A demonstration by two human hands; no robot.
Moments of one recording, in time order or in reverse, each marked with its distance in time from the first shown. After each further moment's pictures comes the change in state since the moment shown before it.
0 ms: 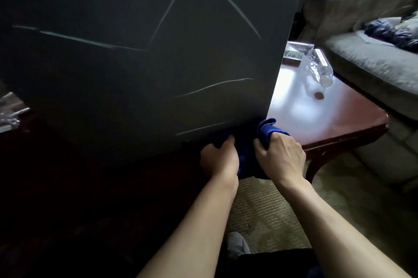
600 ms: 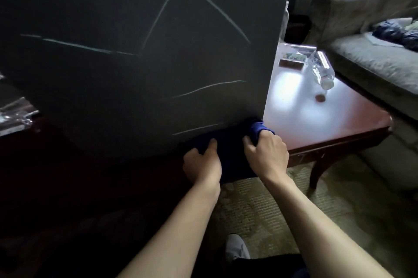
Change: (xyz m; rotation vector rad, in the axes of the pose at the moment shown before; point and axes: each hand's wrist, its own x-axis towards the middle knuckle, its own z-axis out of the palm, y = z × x) left_hand -0.007 0.000 -0.019 0.026 0.156 0.056; right_hand 0.003 -0.010 0.006 0.230 -0.048 0.000
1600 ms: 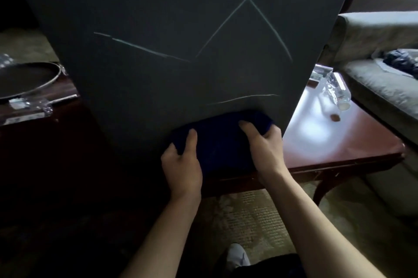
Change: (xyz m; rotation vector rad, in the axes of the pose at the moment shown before) left_hand 0.023 0.030 -0.084 -0.201 -0.146 0.161; right_hand -0.006 -0.069 0.001 0.933 -0.101 0.073
